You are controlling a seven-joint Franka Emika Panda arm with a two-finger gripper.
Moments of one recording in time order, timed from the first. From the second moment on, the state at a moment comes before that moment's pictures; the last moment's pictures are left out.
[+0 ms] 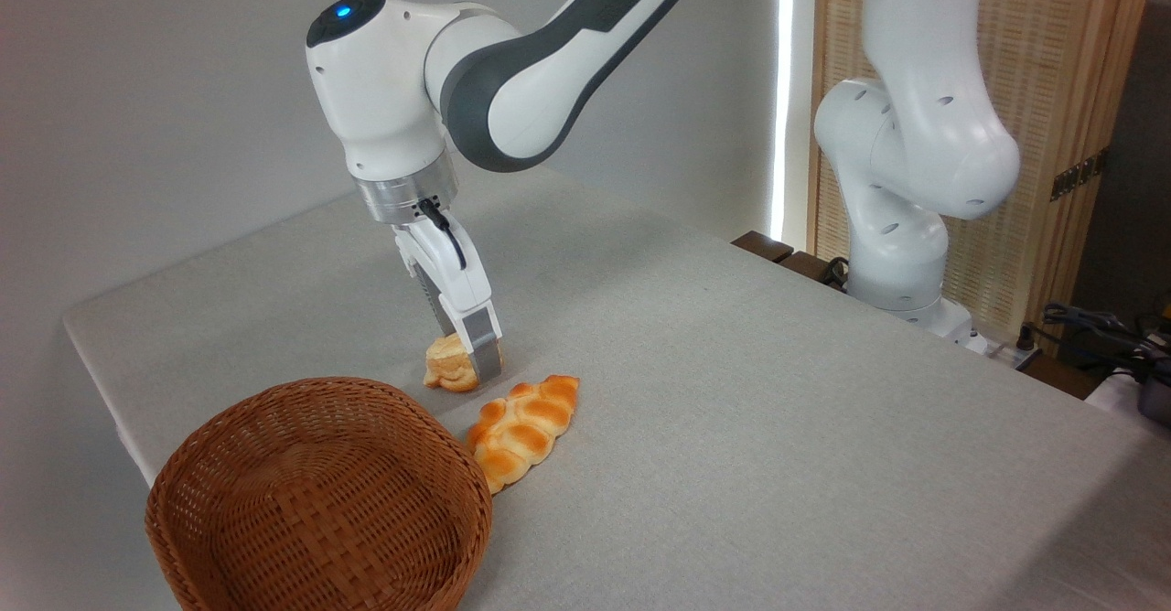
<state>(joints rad) -0.23 0.04 -0.09 -2.03 -0.11 1.98 0.68</state>
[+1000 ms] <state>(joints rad) -0.22 0.04 -0.02 -1.92 -0.16 1.85 0.70</state>
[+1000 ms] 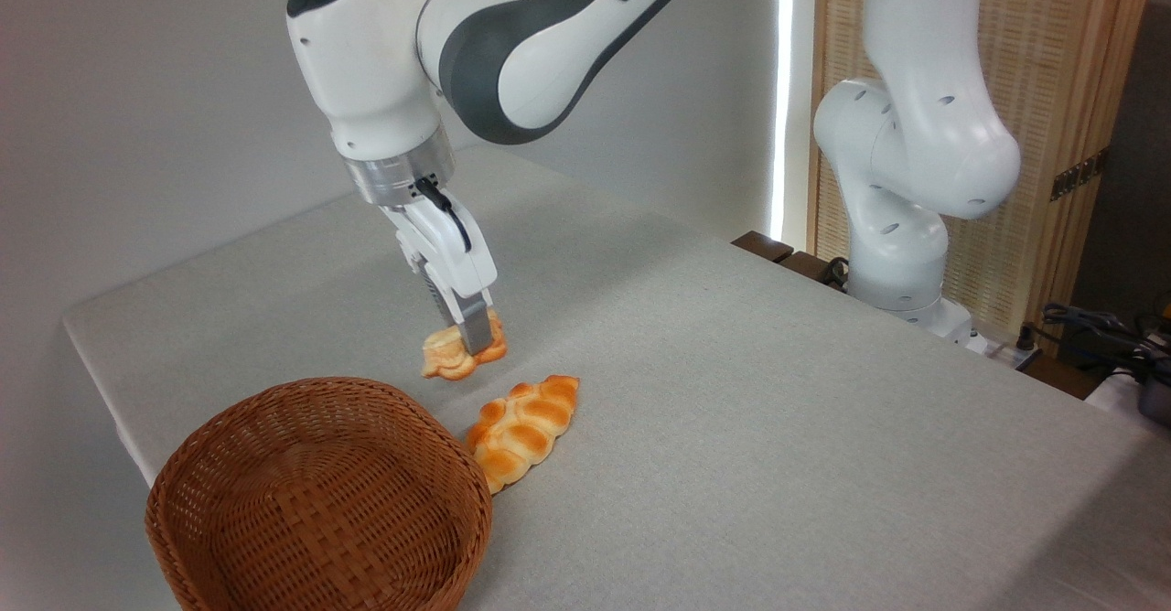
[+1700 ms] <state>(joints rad) -0.21 0.04 0.08 -1.81 -0.23 2.03 0.74</state>
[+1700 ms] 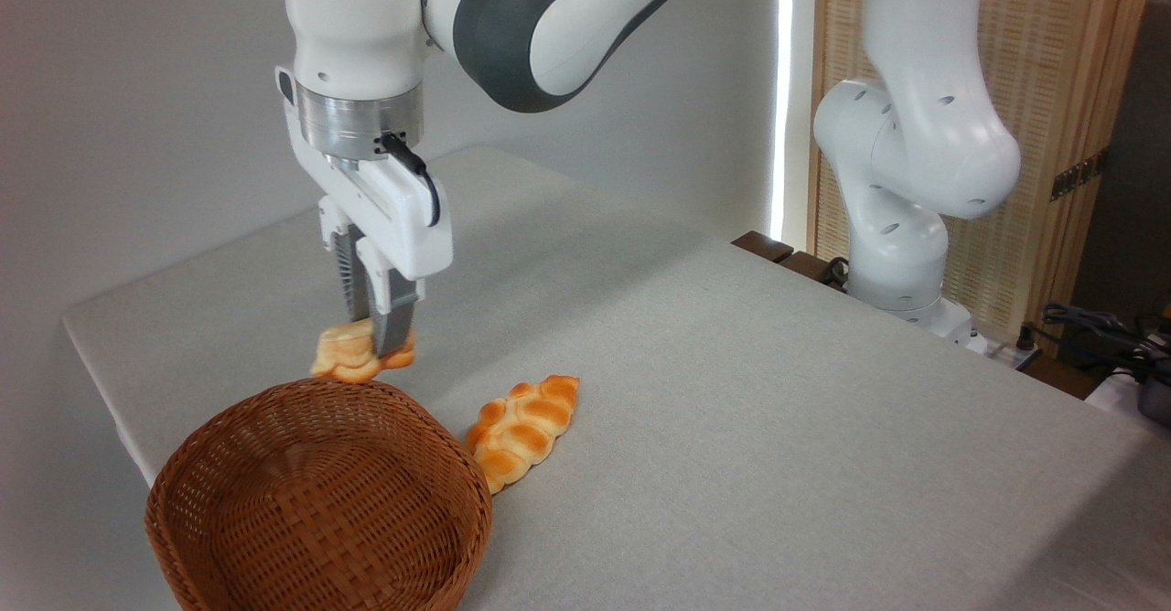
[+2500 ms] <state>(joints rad) -0.22 0.08 0.07 -1.81 -0.08 2.18 0.68</state>
